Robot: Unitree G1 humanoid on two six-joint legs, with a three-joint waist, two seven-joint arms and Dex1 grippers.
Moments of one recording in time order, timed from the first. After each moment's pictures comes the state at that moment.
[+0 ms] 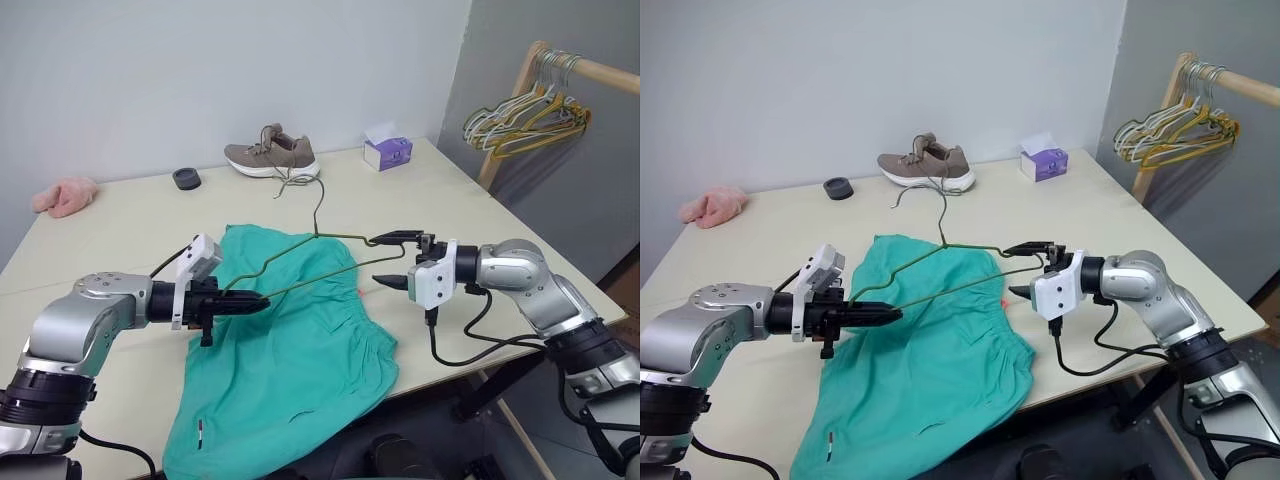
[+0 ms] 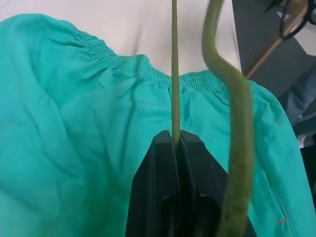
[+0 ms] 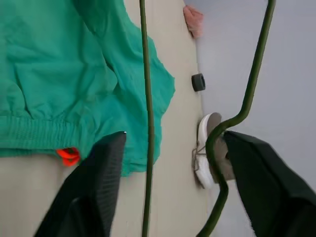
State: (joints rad) left arm -0.29 0.91 0.03 -0.09 -0.55 0.73 -1.23; right arm -0.57 -0.70 0.33 0.07 -0.10 -0.44 0.88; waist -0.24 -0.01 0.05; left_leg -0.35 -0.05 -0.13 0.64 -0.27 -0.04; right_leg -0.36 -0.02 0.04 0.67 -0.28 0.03
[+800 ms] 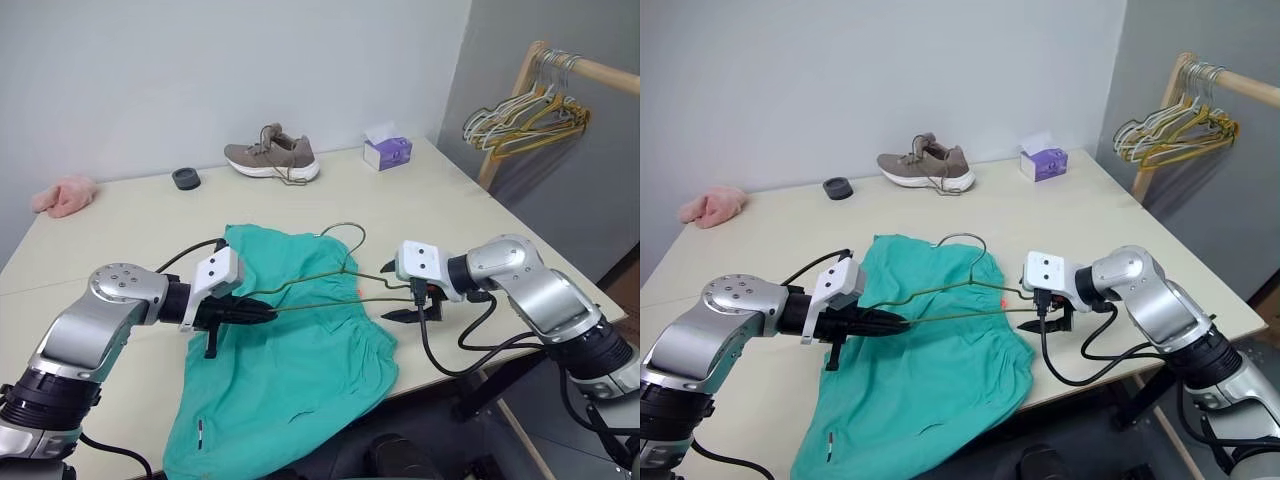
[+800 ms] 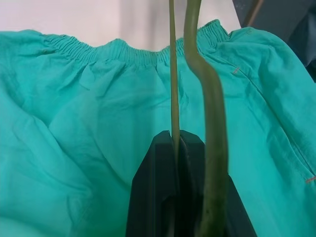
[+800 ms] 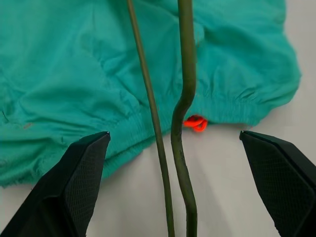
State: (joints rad) left arm -0.30 0.94 -0.07 -0.17 -0.40 0.52 -1.30; right arm -0.64 -0.72 0.46 -0.16 0.09 0.56 1.14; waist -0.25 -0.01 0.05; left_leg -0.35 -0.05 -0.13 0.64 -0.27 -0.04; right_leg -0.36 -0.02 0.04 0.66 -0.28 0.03
